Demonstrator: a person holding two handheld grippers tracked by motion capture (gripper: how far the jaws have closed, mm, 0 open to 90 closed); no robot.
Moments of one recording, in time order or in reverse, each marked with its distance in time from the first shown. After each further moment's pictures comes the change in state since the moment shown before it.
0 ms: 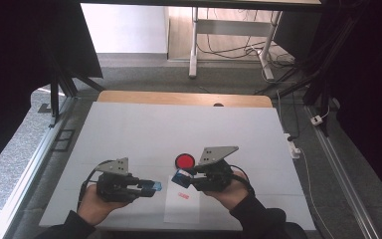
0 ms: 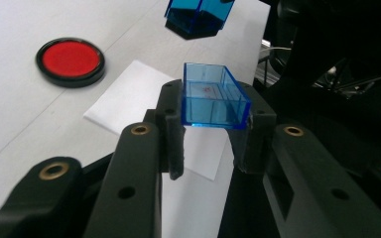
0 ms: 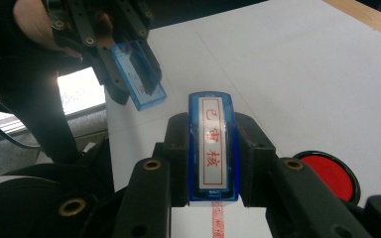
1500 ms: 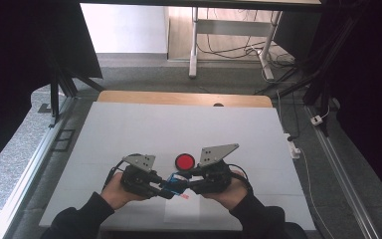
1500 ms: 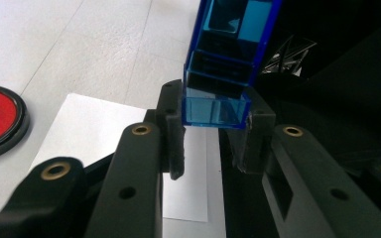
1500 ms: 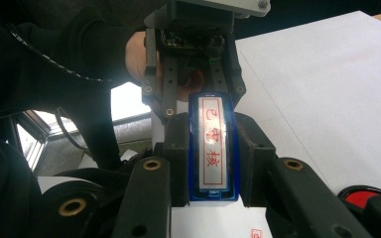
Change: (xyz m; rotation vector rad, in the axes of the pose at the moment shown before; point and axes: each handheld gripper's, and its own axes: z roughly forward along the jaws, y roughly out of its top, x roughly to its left) left arm 0.024 0.024 0.049 0.041 -0.268 0.156; right arm 0.005 0.008 -0.002 -0.053 0.174 -0.013
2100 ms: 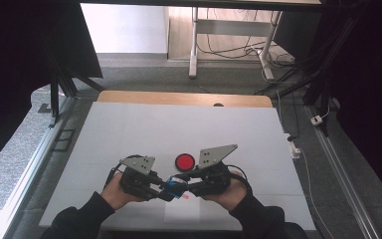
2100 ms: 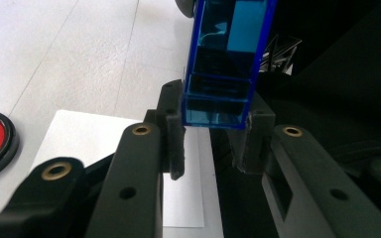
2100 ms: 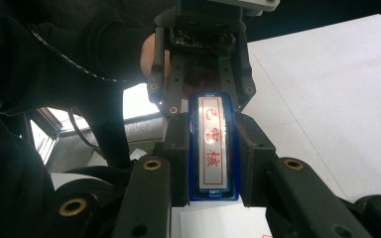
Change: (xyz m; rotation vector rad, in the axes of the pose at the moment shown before) left arm -0.004 0.001 -0.002 -0.027 -0.029 0.066; right arm 0.003 0.001 0.001 -0.007 0.045 -0.017
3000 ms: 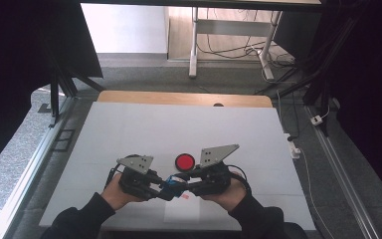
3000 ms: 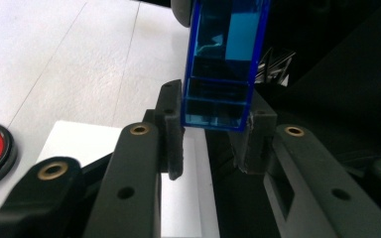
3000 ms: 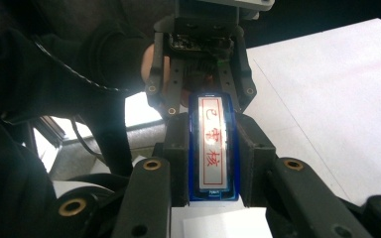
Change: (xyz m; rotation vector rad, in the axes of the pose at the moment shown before) left arm -0.001 -0.002 -0.001 -0.033 0.008 -0.003; right arm 0.000 -0.001 0.000 -0.026 0.003 0.016
